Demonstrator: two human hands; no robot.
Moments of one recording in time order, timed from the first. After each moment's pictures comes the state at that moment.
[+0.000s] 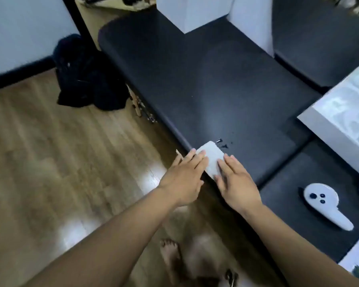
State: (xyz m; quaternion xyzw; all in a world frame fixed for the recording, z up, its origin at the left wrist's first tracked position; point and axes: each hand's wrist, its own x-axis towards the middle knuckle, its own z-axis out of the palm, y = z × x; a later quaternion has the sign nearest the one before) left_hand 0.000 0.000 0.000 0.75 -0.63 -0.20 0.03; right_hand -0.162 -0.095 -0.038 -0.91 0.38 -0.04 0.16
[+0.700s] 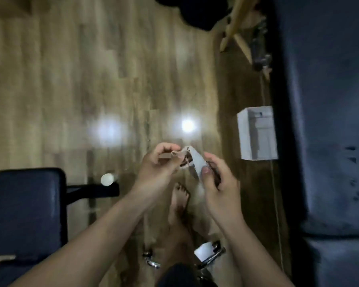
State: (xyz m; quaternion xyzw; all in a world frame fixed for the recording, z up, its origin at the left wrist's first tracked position) left_hand 0.030 0.171 -0.054 0.72 0.14 -0.31 0.60; right_hand -0.058 0.050 -0.054 -0.77 0.31 0.02 0.55
